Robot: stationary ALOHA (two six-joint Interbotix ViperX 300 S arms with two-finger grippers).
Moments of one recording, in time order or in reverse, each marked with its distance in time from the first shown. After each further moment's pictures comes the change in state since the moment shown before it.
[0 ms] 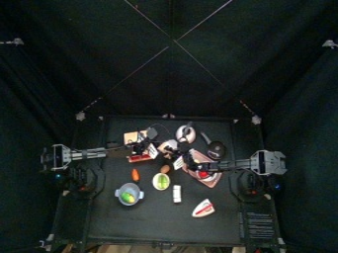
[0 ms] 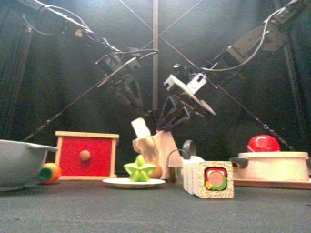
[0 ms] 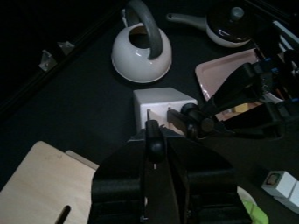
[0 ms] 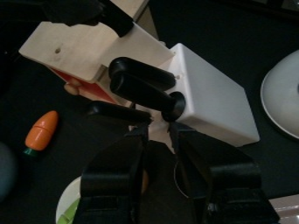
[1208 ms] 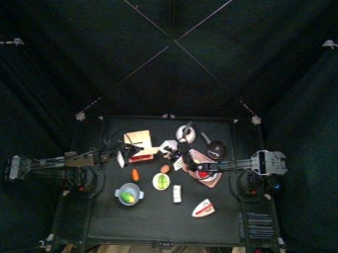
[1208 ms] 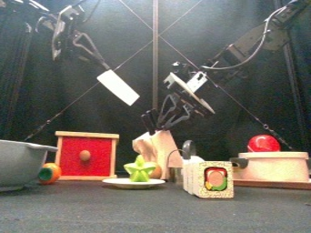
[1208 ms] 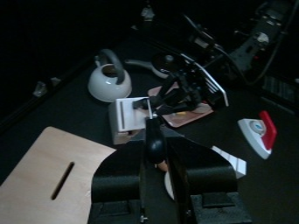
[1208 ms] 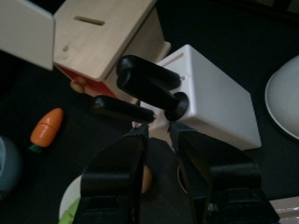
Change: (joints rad) left arm -0.103 -0.578 0.344 -0.003 -0.123 0.003; right arm 0.029 -0.015 0.002 -0.014 -0.009 -0.003
